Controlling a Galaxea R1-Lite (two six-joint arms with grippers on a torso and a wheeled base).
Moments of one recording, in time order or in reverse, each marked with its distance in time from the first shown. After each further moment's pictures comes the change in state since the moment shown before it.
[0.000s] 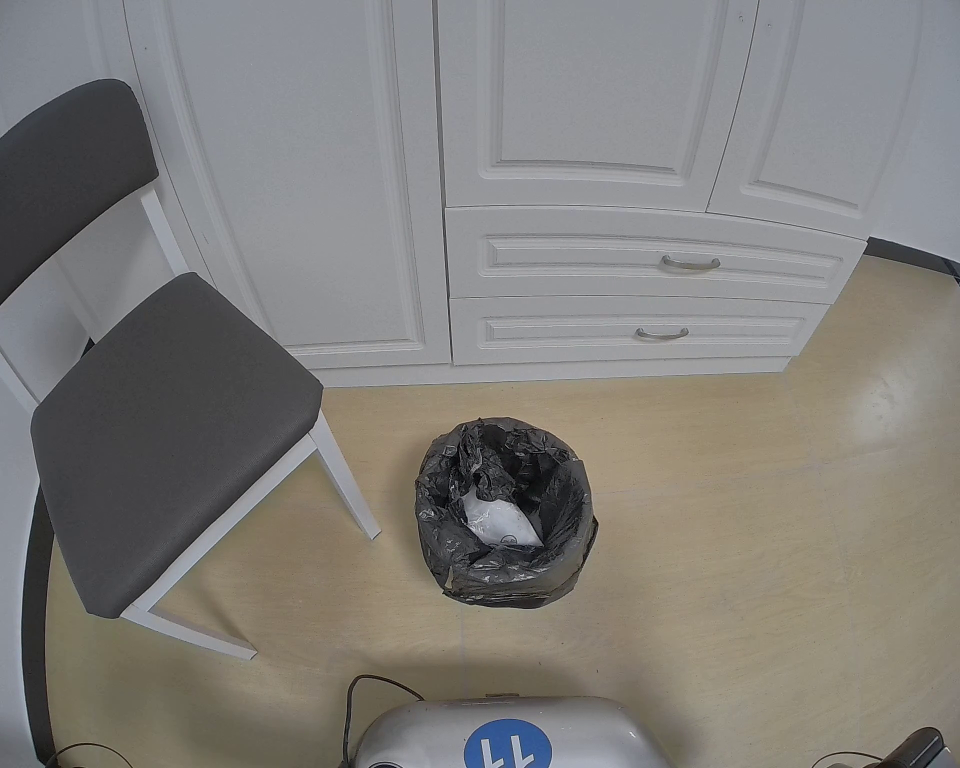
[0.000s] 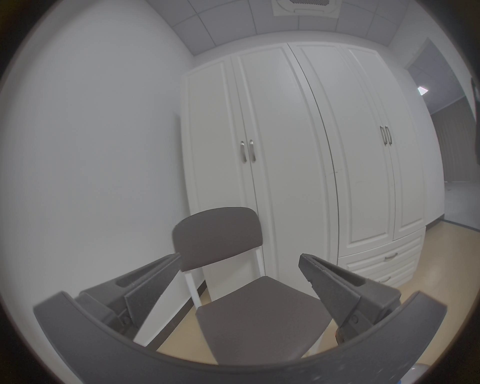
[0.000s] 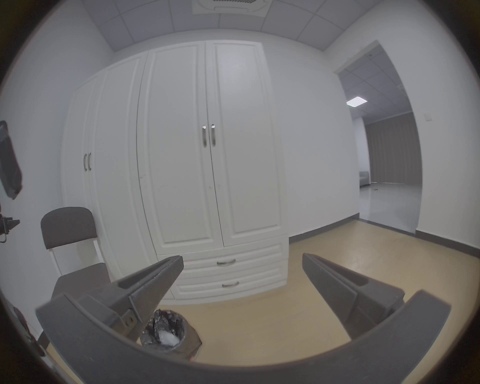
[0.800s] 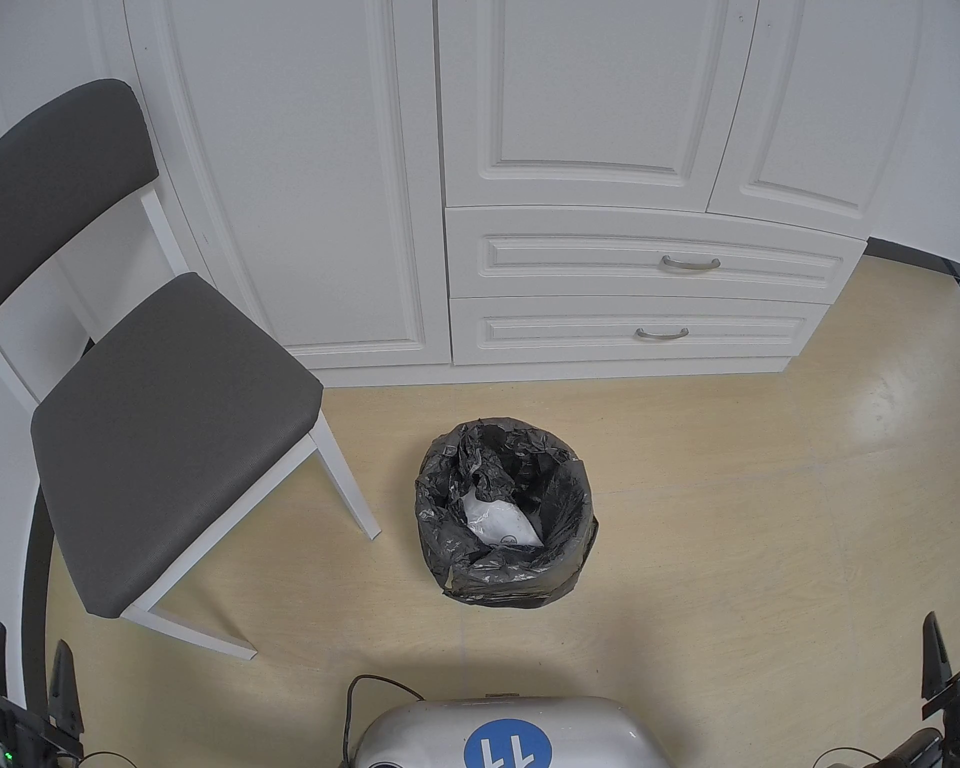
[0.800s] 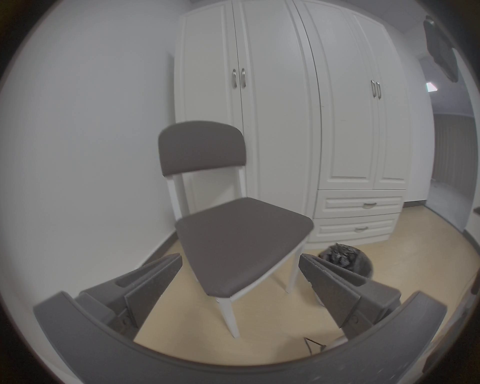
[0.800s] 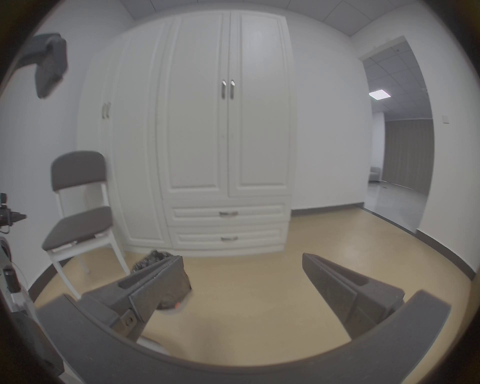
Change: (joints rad) left arm 0.168 -0.370 0.614 0.107 -0.220 -0.219; right arm -0.096 -0.283 0.487 -0.024 0.151 -0.085
